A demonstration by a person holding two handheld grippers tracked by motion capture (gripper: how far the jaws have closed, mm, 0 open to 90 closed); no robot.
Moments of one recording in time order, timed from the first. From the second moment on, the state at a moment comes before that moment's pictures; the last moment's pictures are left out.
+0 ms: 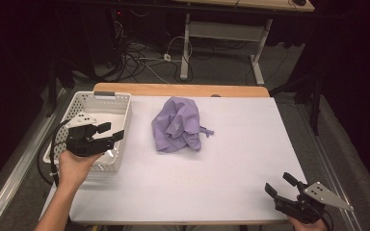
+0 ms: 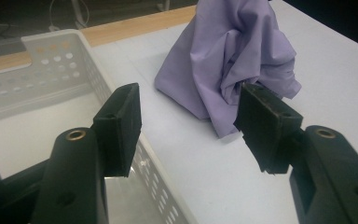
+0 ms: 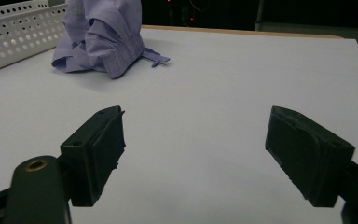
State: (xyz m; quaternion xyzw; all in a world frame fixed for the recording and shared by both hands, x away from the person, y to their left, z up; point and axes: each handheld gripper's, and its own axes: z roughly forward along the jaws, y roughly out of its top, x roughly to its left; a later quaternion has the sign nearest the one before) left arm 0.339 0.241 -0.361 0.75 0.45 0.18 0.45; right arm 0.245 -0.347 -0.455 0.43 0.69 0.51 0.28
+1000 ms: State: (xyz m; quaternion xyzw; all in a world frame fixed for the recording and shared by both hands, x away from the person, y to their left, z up) left arm 0.317 0.263 -0.376 0.72 0.47 0.19 0.47; right arm 0.244 -0.347 -0.454 0.43 0.69 0.51 0.28
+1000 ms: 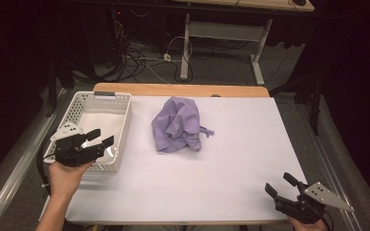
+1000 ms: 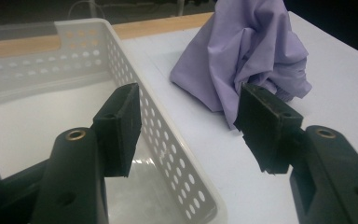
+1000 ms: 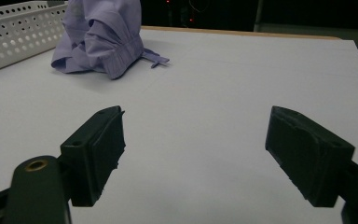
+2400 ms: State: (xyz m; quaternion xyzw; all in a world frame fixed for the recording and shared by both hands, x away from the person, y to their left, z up) left arm 0.292 0.287 -0.396 0.70 0.49 0.20 0.49; right arm 0.244 -0.347 -0.454 0.43 0.69 0.51 0.28
